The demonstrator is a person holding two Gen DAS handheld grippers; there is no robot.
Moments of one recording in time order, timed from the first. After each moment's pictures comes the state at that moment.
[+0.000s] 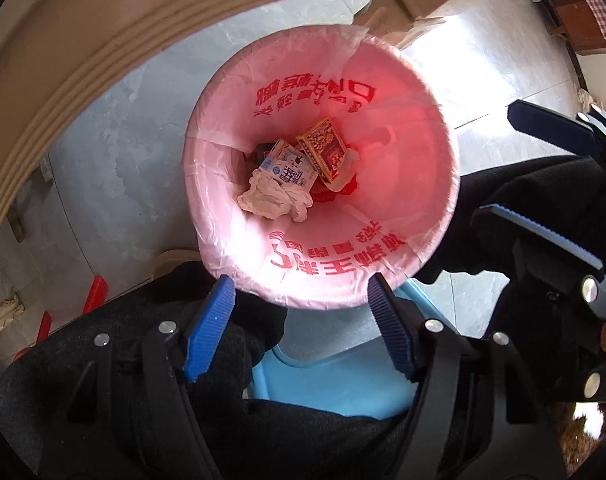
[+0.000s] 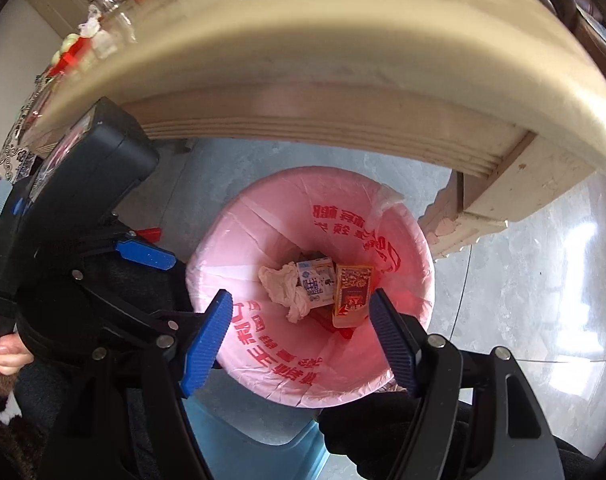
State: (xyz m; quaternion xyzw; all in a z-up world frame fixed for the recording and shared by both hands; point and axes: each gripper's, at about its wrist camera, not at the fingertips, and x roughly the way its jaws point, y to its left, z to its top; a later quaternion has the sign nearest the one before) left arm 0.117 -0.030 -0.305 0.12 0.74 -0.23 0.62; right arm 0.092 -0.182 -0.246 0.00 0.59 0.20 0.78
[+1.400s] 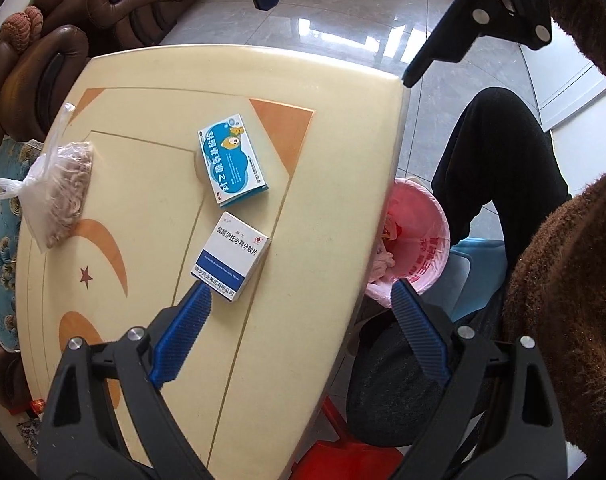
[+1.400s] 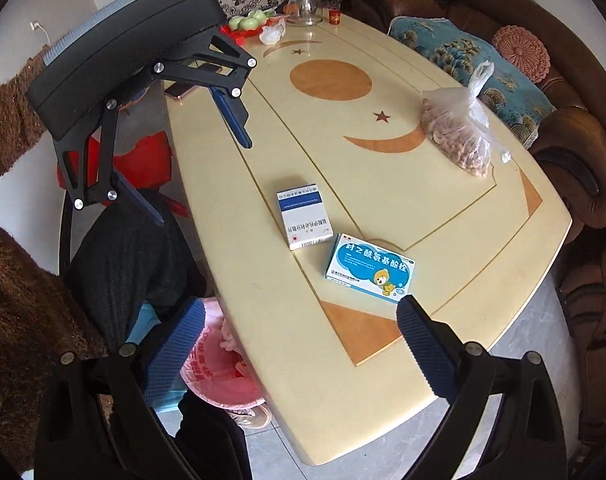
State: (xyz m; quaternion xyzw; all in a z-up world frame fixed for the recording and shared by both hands) left arm 0.250 -0.015 -0.033 0.39 0.52 -0.44 0.62; right arm 0.286 -0.164 -0.002 -0.28 0.48 0.45 0.69
